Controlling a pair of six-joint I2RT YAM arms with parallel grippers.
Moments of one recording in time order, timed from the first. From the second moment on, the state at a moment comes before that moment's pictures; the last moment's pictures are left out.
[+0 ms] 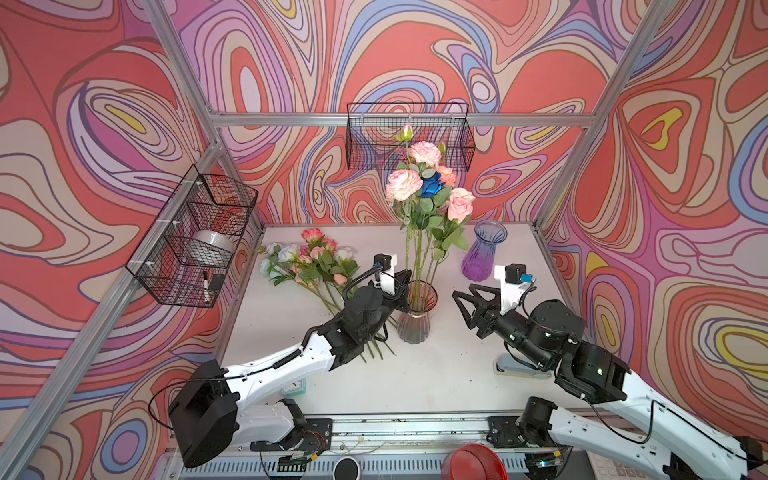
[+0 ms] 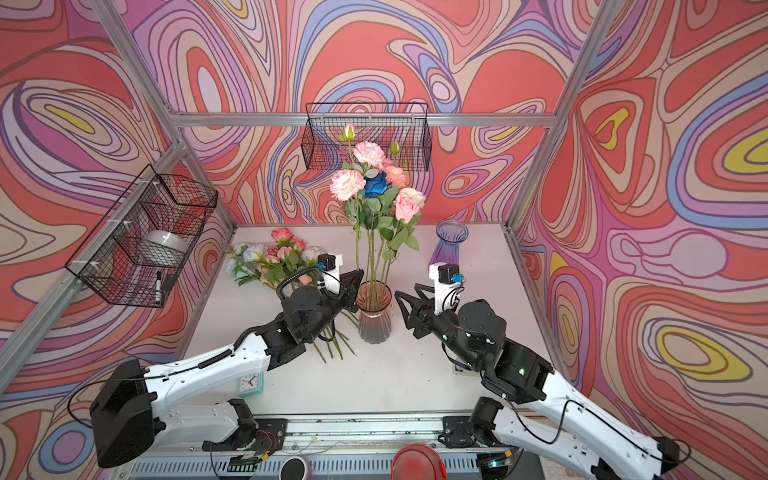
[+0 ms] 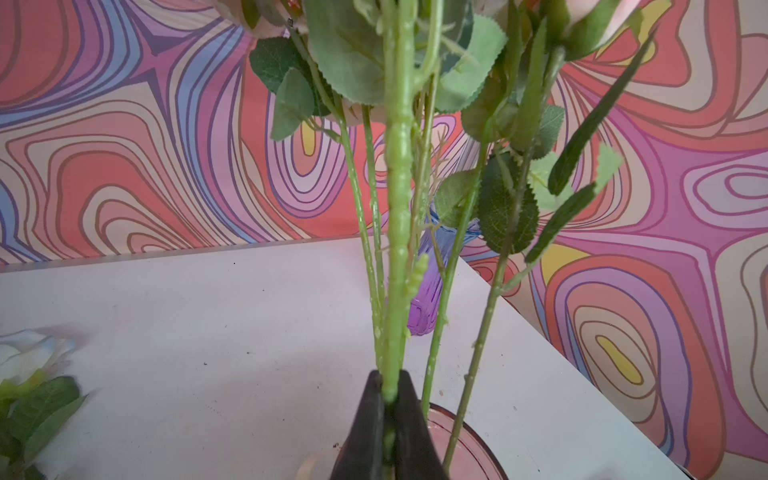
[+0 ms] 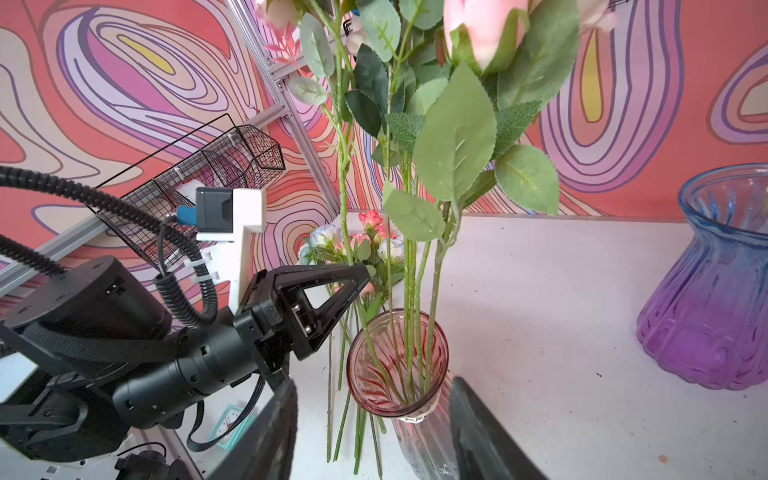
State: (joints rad) left arm -0.88 1.26 0.79 0.41 -0.29 -0.34; right arm 0.91 0.70 0.91 -0.35 0.26 0.42
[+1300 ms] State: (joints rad) left arm -0.30 1.06 0.58 -0.24 -0.11 -0.82; right arm 0.91 0.70 0.90 -0.37 0.25 0.44
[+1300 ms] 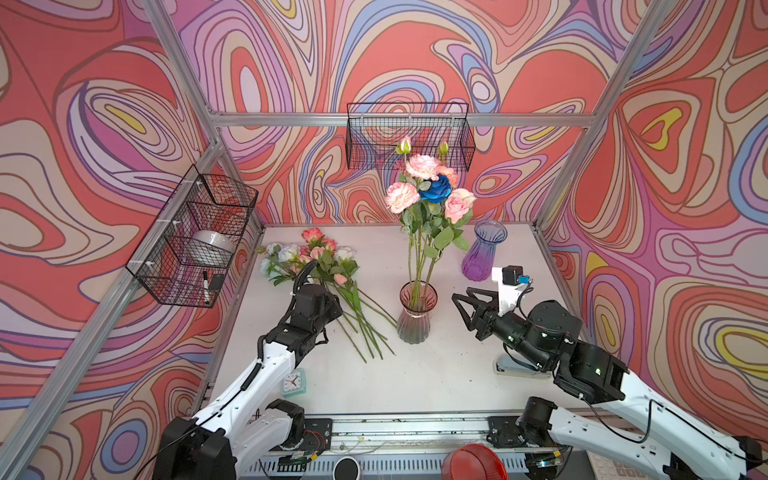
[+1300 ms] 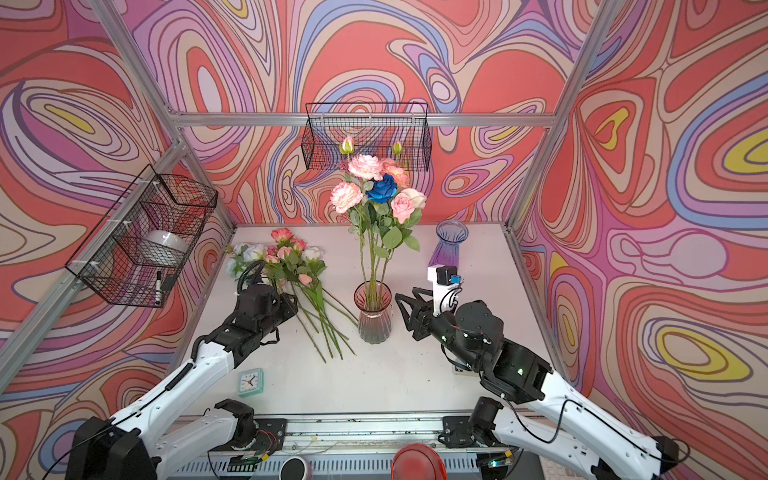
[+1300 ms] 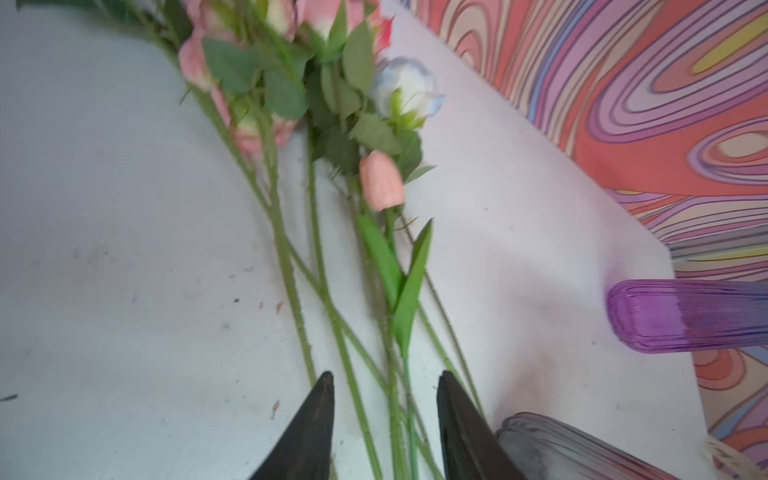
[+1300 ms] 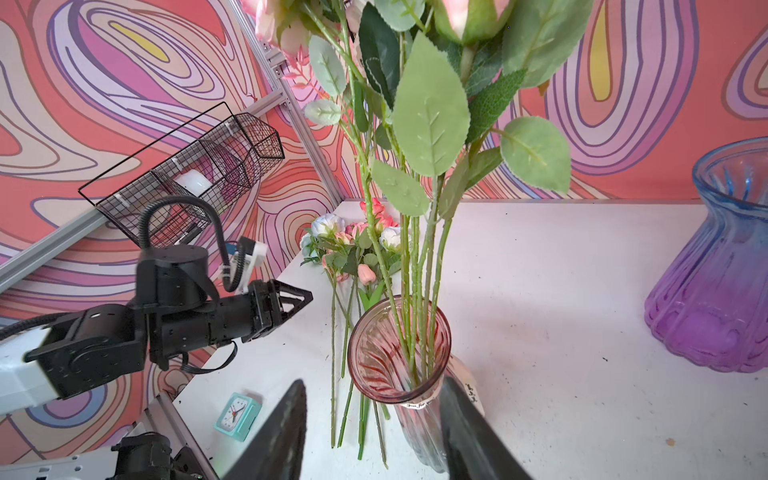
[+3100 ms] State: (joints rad) left arm -0.22 0.67 0.79 -0.33 0.03 -0.76; right arm 0.91 0.70 0.90 -0.39 0.23 0.44
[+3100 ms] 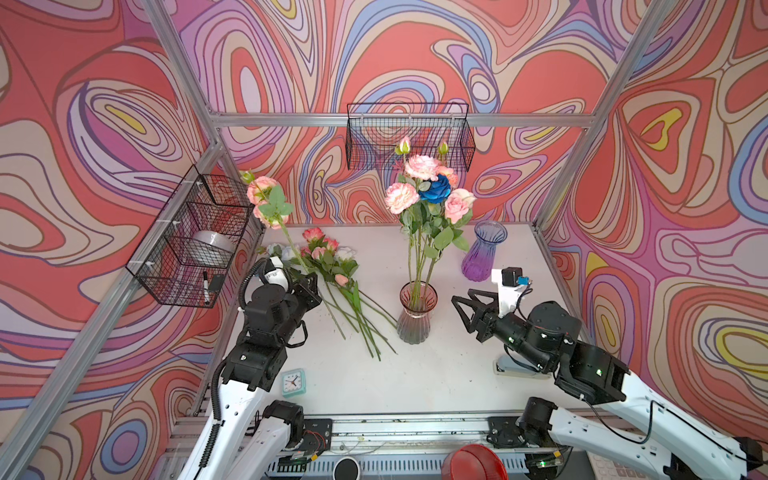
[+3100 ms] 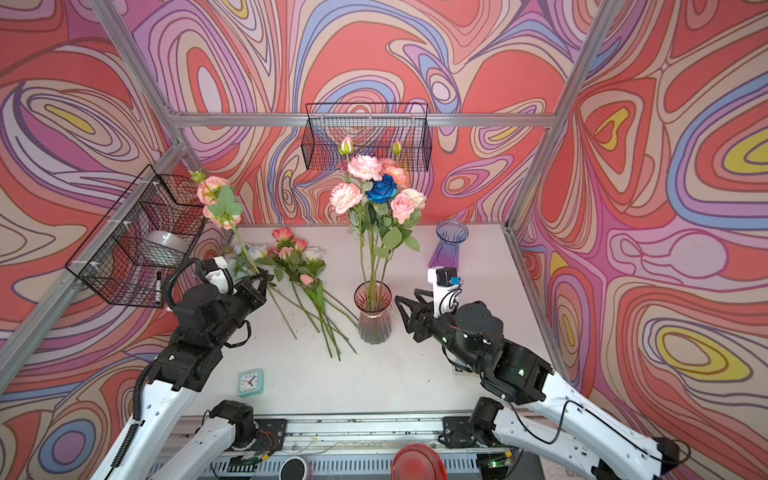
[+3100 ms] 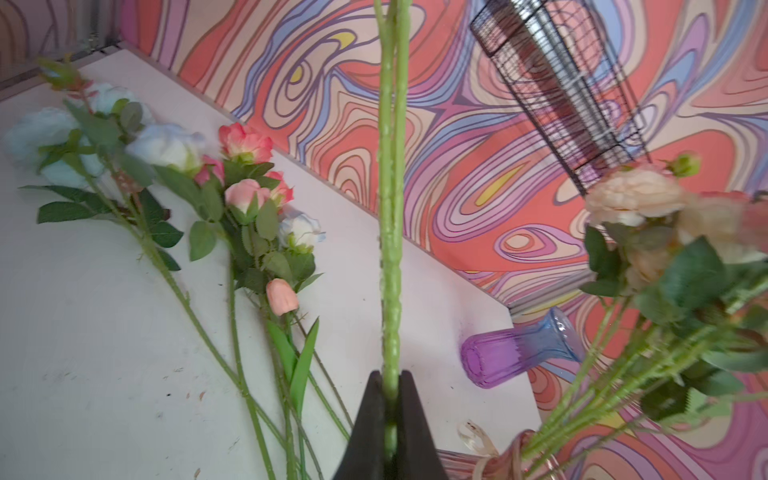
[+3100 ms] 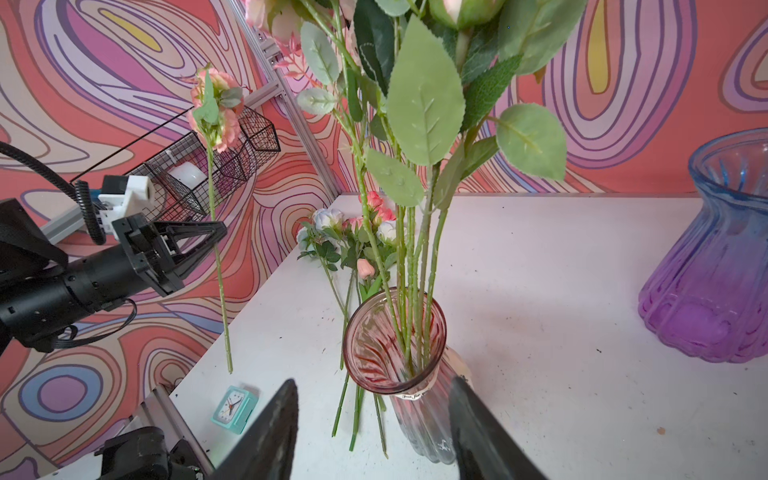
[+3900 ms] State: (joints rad) left arm -0.22 0.85 0.71 0.72 1.02 -1.20; right arm 0.91 1.16 1.28 -0.13 -0.36 0.47
